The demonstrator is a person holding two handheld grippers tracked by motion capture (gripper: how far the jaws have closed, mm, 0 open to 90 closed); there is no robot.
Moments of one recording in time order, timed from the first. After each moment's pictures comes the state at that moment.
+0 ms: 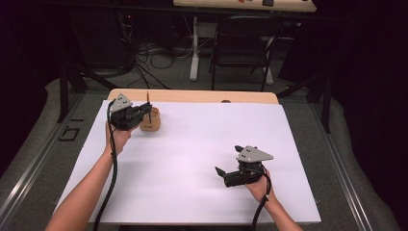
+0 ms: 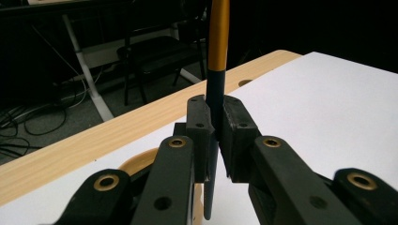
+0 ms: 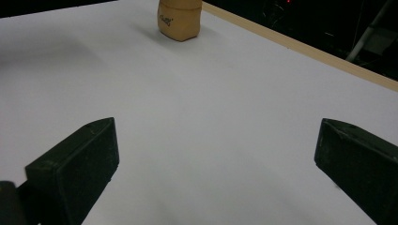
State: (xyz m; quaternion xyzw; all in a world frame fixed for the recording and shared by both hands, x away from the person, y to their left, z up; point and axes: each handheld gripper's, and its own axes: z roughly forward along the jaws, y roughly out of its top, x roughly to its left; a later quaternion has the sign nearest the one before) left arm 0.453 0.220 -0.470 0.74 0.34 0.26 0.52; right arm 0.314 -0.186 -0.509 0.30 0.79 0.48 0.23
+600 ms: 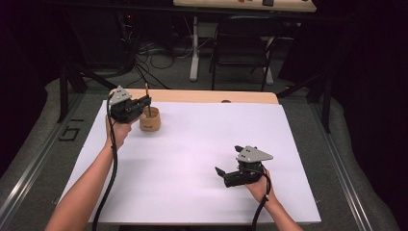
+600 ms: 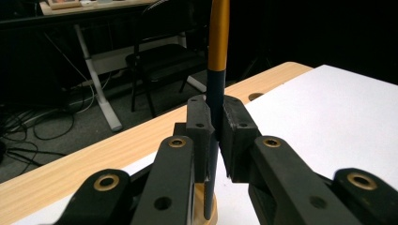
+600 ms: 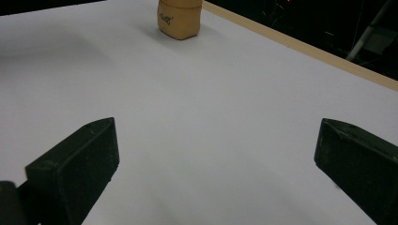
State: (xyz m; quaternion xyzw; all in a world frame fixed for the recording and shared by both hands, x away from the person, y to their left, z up) left arm 0.469 0.221 -0.458 0.72 0.35 0.27 0.53; right arm 0.314 -0.186 -0.509 0.30 0.79 0.48 0.23
